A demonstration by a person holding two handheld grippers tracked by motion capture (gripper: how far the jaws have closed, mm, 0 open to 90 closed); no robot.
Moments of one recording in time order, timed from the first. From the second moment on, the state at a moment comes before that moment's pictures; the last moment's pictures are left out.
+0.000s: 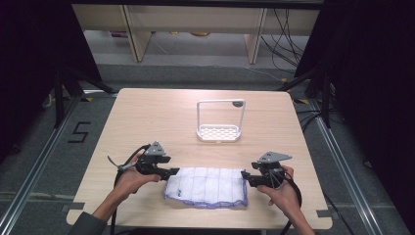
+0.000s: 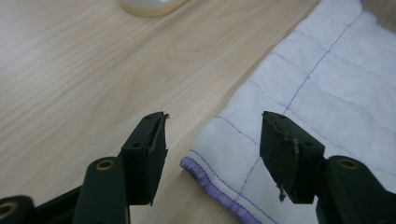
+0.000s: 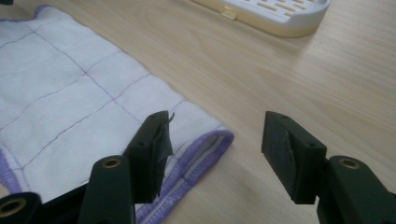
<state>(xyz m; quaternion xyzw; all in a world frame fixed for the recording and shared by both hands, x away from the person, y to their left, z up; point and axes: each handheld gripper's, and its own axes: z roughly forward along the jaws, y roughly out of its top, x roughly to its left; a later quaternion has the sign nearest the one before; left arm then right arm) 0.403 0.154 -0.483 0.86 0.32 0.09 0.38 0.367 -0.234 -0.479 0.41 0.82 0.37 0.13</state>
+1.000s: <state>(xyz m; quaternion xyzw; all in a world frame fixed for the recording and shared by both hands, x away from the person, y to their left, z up) 0.386 0.138 -0.499 0.90 0.24 0.09 0.34 0.390 -0.214 -0.492 0.39 0.86 0.31 0.11</state>
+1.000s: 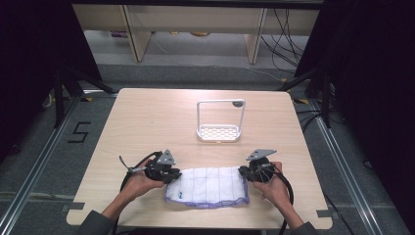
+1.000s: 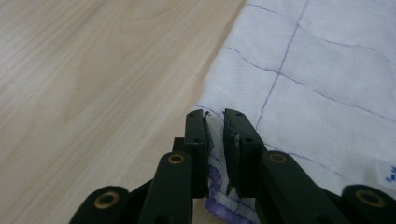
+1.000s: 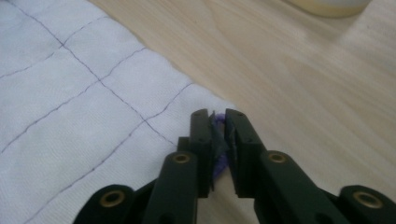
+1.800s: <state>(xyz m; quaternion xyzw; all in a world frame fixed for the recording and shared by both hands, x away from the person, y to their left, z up) 0.289 0.092 -0.494 0.91 0.16 0.06 0.38 0.476 -0.135 -0.493 0.27 0.90 0.31 0.12</state>
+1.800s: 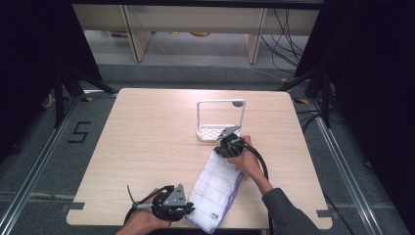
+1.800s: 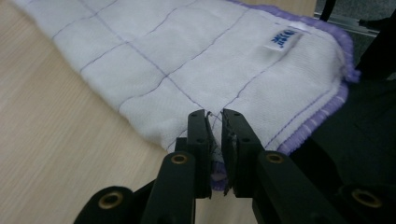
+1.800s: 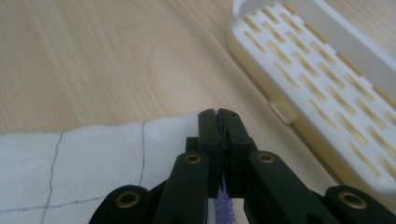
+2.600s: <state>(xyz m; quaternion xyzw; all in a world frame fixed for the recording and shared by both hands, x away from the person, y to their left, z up) 0.380 0.085 -0.492 0.86 0.28 0.08 0.42 0.425 -0.221 -0.469 0.40 0.84 0.34 0.14</state>
